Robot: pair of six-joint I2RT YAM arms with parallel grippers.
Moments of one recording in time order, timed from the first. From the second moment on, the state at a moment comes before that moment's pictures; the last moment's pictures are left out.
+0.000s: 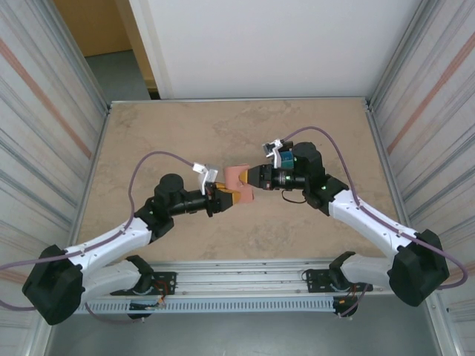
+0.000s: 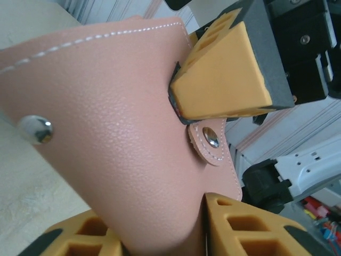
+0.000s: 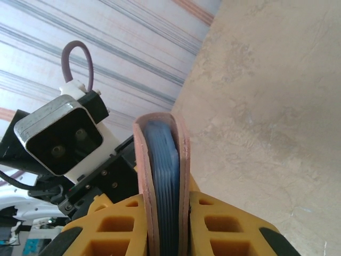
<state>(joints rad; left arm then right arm) -0.70 1.05 0.50 0.40 0.57 -0.51 0.61 1.19 0.82 0.04 -0.70 0.82</state>
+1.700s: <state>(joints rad) -0.71 0.98 0.49 0.23 0.35 -0.45 0.95 1.33 1.15 -0.51 0.03 0.59</state>
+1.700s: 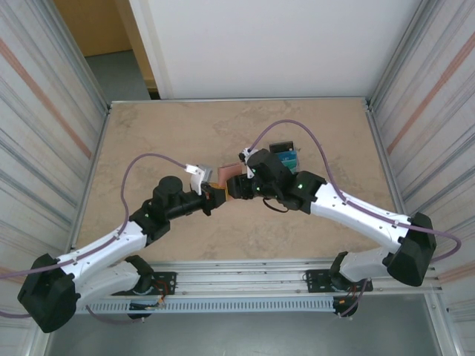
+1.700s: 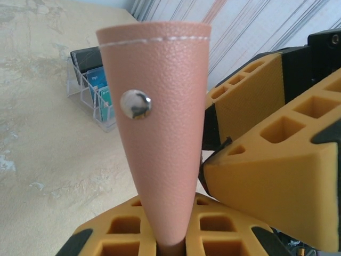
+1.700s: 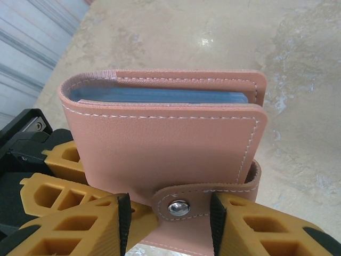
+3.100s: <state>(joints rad) -0.71 0.98 0.49 0.22 0.35 -0.47 0.91 1.24 1.08 -0.51 0.08 0.59</state>
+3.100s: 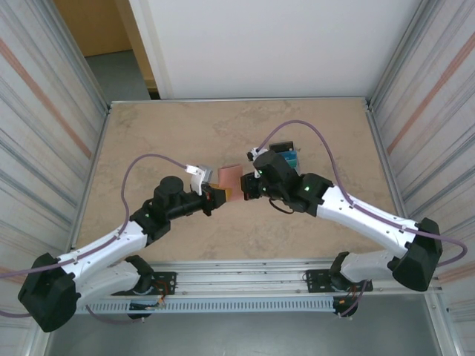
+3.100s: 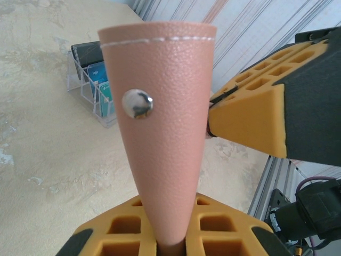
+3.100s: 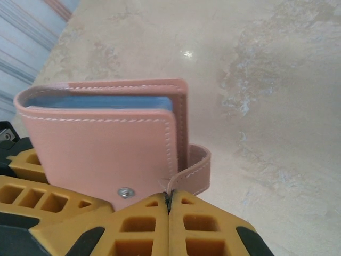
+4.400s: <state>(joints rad) -0.71 0.96 0.49 0.25 0.40 -0.48 0.81 1.11 0.89 -0.35 -0.07 0.58</state>
